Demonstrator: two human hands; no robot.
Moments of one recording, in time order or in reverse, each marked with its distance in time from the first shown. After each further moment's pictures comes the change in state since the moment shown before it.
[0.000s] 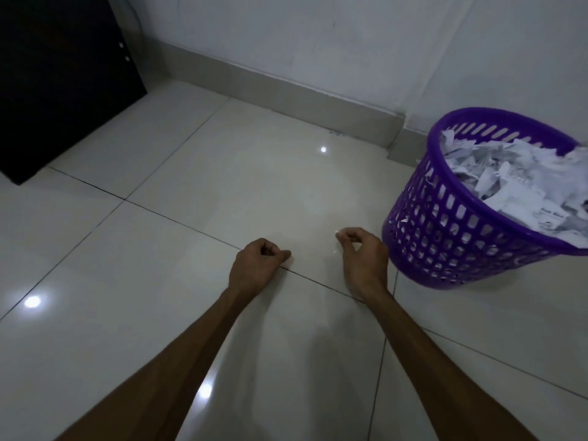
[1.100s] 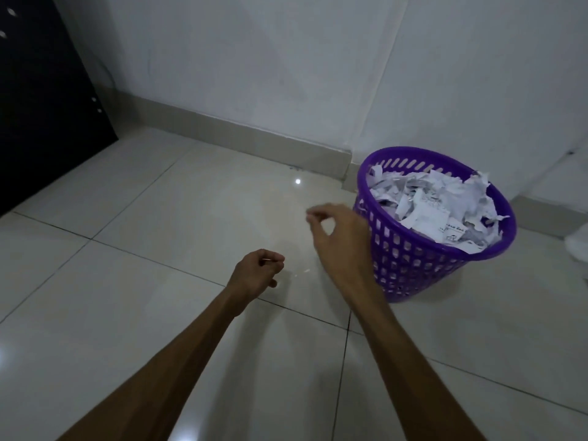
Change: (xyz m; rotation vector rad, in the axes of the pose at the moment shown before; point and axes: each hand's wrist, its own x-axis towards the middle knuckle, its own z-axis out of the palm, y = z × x) left_hand -0.023 0.078 0.021 -0.125 -0.219 0.042; right_hand 0.004 -0.084 -0.078 -0.091 0.085 -0.368
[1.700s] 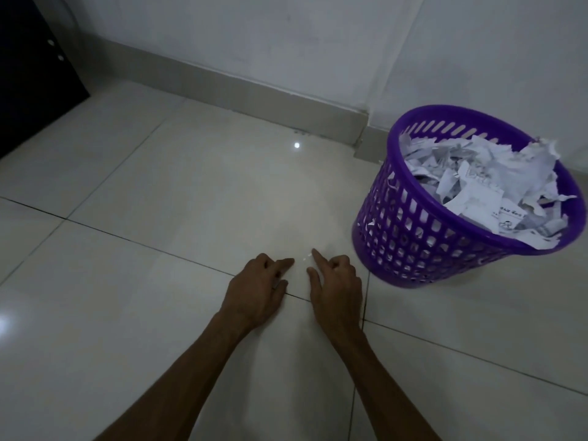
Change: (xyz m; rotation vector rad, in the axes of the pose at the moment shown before) left_hand 0.022 -0.081 0.012 0.775 -0.016 0.431; right_hand -0.087 0.113 0.099 -0.407 -0.112 0.155
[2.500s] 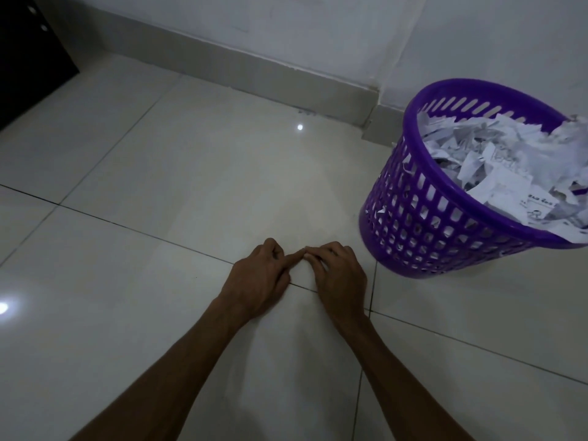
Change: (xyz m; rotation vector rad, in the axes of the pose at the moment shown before) left_hand 0.008 -0.010 0.002 0.198 -0.003 0.180; right_hand 0.011 0.007 0.011 0.142 0.080 -0.153
